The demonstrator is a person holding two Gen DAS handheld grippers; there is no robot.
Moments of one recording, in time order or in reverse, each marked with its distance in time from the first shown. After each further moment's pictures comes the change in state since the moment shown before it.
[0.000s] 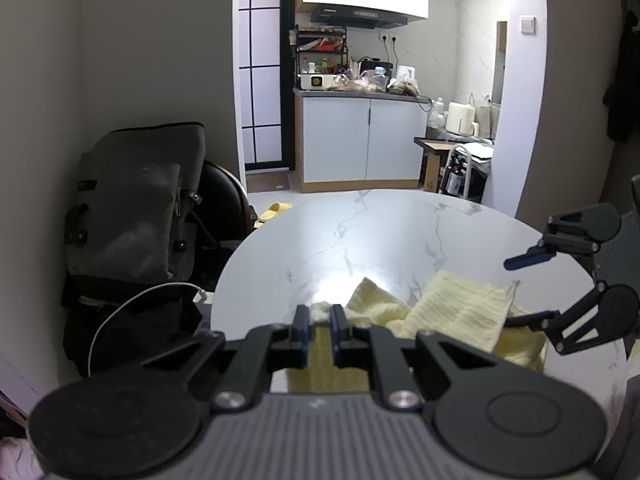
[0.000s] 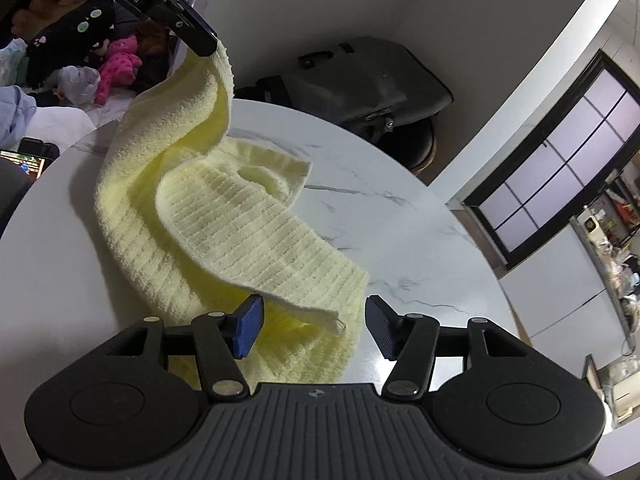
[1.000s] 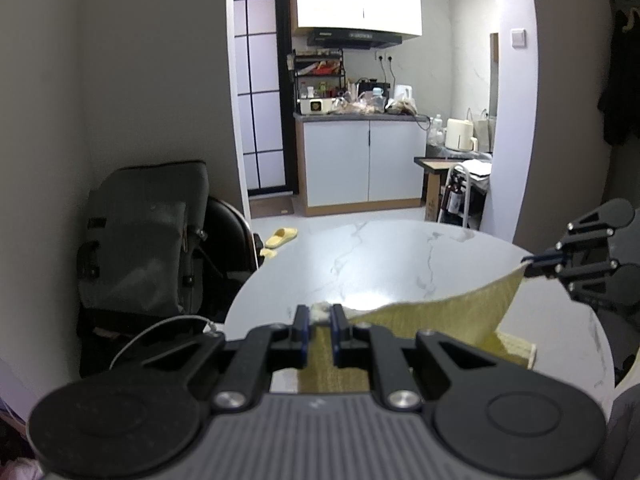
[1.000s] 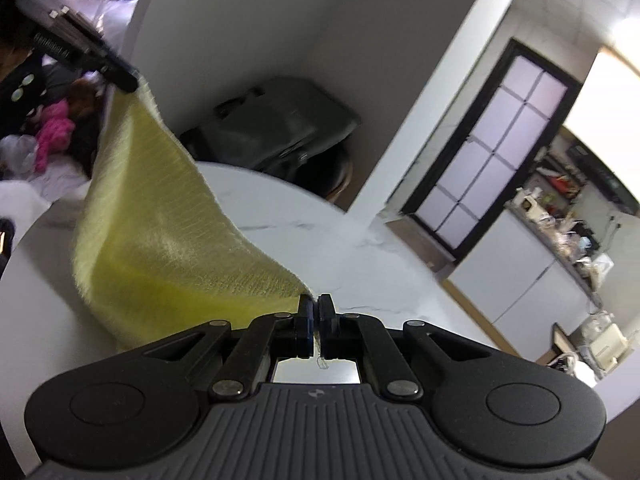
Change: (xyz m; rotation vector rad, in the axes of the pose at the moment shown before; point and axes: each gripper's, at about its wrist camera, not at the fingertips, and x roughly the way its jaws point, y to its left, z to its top) left arm -0.042 -0.025 0.029 0.050 -0.087 0.031; right arm -0.071 -0.037 -0.011 0.205 -0.149 -0.234
